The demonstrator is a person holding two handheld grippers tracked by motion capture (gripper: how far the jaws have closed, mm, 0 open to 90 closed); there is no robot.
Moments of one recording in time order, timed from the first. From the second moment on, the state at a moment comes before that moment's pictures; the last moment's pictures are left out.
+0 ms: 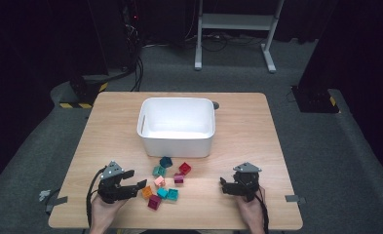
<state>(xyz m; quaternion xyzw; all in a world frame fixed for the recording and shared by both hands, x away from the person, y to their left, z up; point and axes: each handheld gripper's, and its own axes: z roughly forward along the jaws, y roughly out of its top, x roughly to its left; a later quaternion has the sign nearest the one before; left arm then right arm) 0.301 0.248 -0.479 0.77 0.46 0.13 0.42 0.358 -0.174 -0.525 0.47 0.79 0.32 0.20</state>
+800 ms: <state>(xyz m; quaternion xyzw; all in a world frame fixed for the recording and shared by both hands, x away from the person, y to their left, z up) 0.296 0.242 -0.508 0.79 0.45 0.13 0.40 0.358 -0.174 -0.525 0.47 0.79 0.32 0.20</state>
